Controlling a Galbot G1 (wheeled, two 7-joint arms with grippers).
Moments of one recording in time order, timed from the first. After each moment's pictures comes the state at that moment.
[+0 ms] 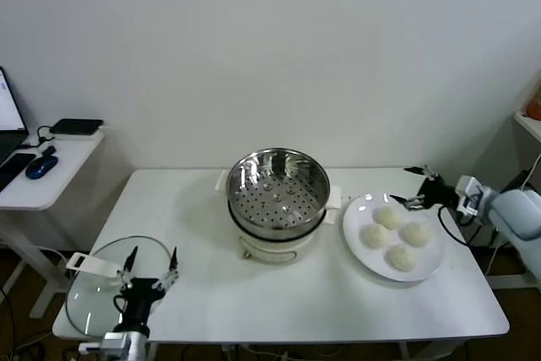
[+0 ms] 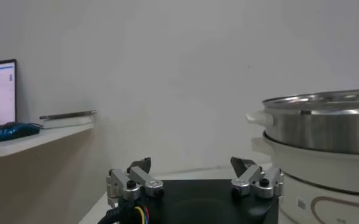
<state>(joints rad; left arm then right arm) 1.59 -1.48 -0.68 -1.89 -0.03 -0.18 0.05 -0.35 0.57 -0.21 1.24 0.17 -0.02 -0.85</state>
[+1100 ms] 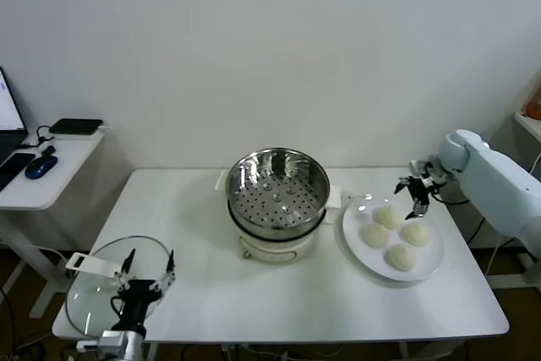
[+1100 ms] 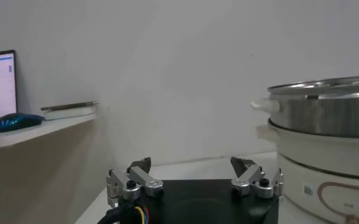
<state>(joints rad) 1.58 -1.46 -0.69 -1.87 -0.04 -0.16 0.05 0.06 0.91 -0.65 0.67 -0.22 0.17 -1.16</state>
